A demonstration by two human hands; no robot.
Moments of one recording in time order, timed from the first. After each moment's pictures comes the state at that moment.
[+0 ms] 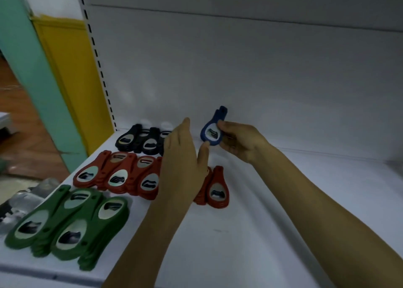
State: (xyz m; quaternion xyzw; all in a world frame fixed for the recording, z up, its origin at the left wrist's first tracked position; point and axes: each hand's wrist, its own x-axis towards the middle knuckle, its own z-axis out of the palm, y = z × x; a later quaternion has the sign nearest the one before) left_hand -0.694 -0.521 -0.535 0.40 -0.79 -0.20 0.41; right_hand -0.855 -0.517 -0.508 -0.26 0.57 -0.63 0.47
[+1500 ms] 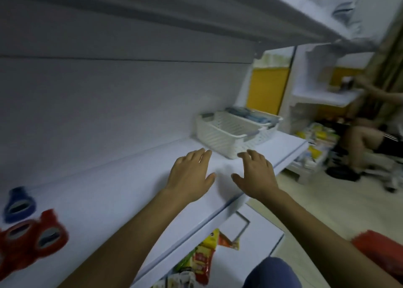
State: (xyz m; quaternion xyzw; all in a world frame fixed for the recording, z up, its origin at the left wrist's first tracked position) left_hand -0.880 -0.318 -0.527 -0.08 -0.98 -0.05 0.19; right_hand -0.921 -0.136 -0.522 -0.15 0.97 -0.10 -0.15
